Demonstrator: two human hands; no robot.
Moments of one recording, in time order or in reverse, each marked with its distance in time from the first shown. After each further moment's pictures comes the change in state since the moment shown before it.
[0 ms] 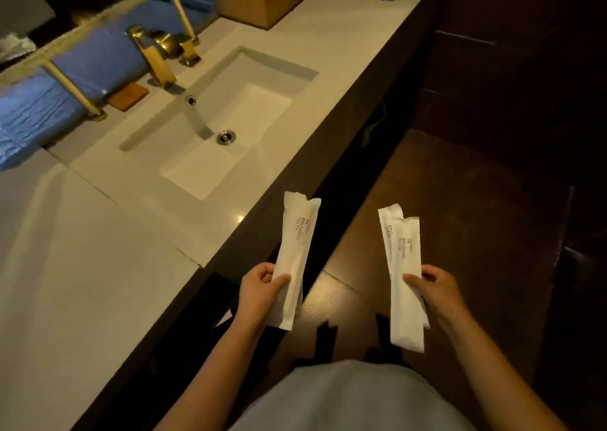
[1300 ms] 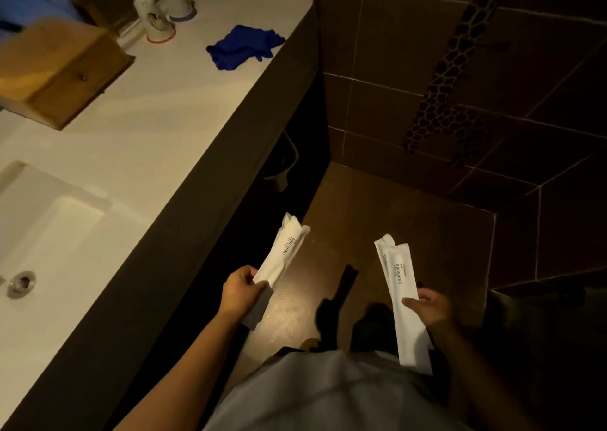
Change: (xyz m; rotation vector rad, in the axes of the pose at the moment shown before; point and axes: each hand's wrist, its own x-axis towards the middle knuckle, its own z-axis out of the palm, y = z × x) left_hand 0.251 0.269 0.360 0.462 -0.105 0.064; right_hand 0.355 -0.103 -0.309 -0.119 0.202 0.217
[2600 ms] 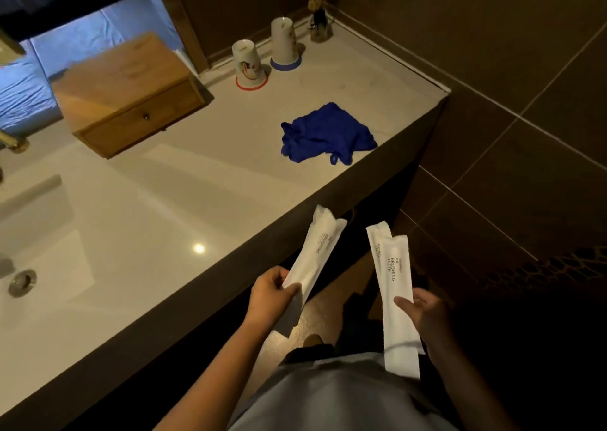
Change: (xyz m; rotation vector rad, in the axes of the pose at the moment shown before) left_hand 0.204 0.203 -0.040 -0.382 0.253 -0.185; right_hand 0.197 -0.365 0.030 -0.119 -0.356 -0.353
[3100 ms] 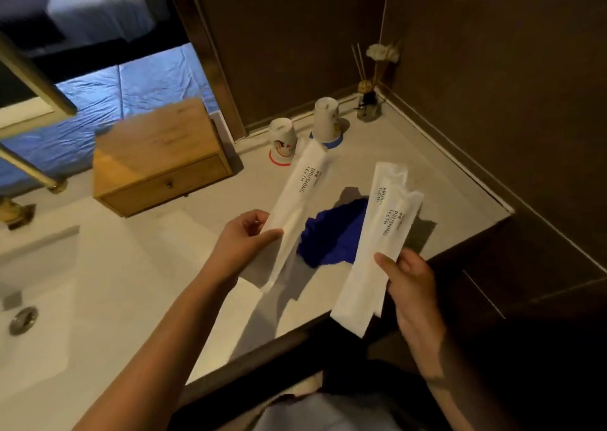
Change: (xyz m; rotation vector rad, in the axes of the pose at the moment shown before) left_hand 0.139 0.180 -0.127 -0.283 0.172 0.115; right_hand 0.113 -0.255 0.059 0.414 -0.247 -0.188
